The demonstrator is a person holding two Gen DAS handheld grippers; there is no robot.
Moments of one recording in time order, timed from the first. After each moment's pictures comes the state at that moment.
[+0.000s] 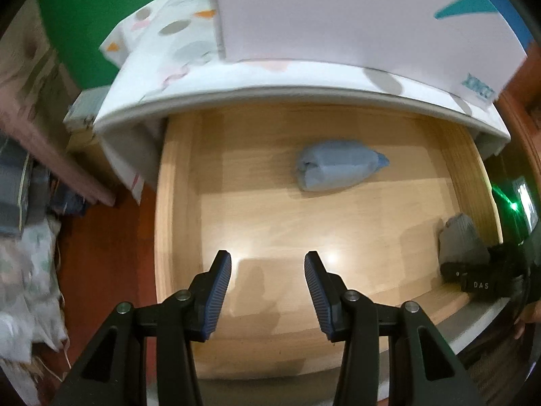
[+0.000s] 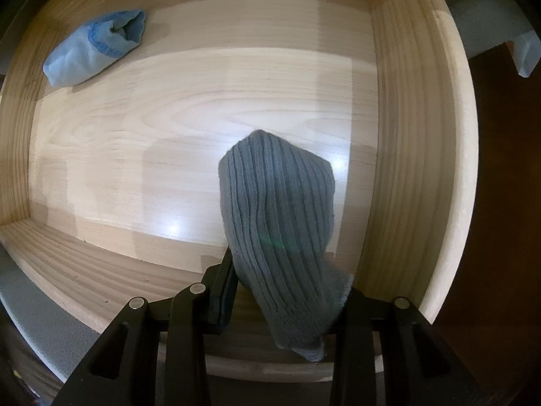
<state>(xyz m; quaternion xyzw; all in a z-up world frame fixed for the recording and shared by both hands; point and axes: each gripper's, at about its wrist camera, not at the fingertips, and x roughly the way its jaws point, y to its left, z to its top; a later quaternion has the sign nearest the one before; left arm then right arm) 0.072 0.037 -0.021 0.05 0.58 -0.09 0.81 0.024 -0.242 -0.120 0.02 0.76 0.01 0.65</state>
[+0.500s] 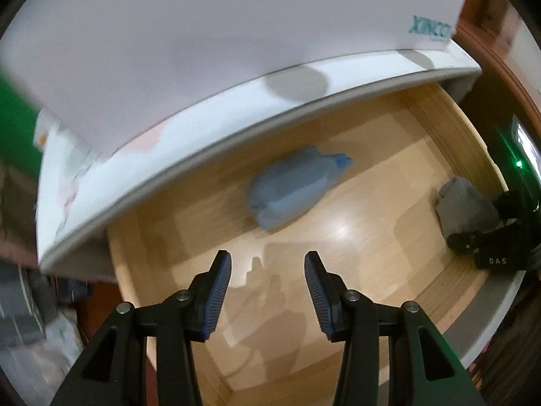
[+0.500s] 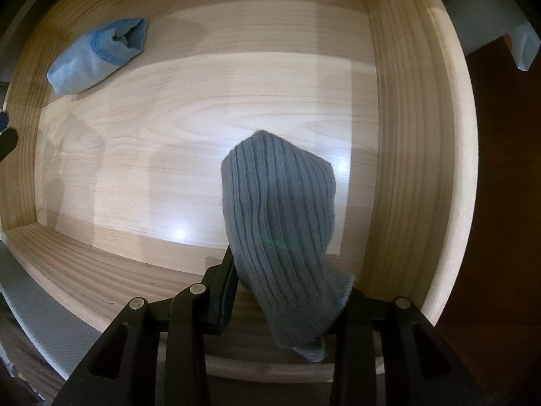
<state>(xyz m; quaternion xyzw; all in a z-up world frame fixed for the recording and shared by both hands) 0.108 -0.019 -0.034 0.19 0.56 -0.20 0.78 0.021 -0.249 -0.118 0.04 0.75 0.02 0.65</state>
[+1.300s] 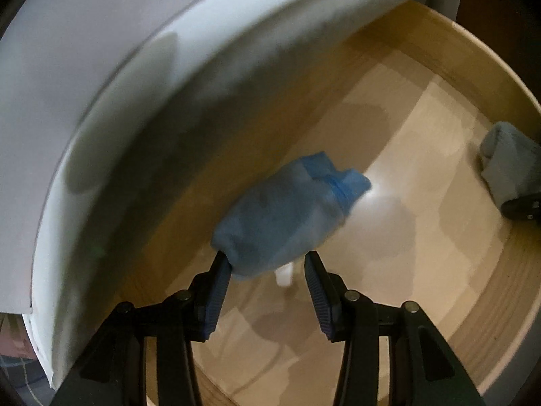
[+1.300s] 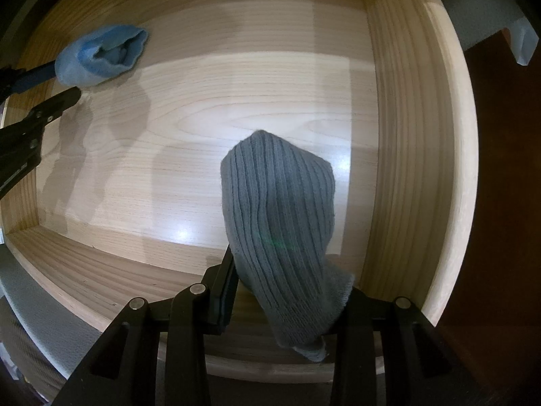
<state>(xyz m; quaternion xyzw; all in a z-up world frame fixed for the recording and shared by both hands) 0.138 -0.077 -0.096 0.36 0.52 -0.24 0.74 0.020 -0.252 -0.120 0.05 0.76 0.02 0.65</state>
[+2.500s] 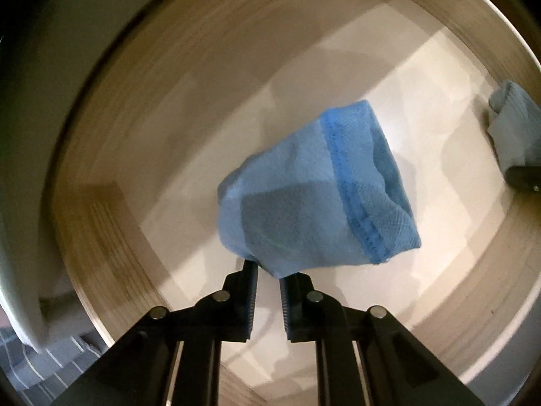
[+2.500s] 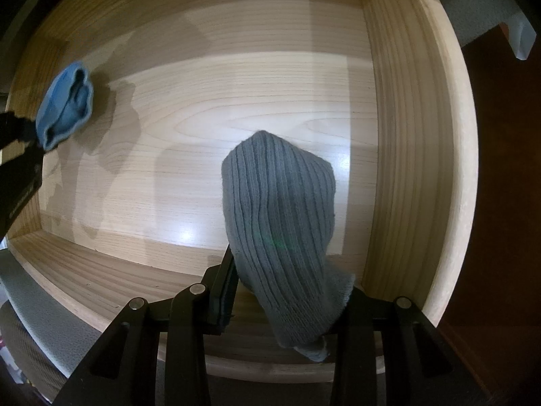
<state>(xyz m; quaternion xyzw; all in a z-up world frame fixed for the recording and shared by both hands) 0.158 -0.068 -0.114 0.35 0.63 -0.19 0.67 0.022 -0.254 -0.121 0.06 0.76 0.00 0.65</state>
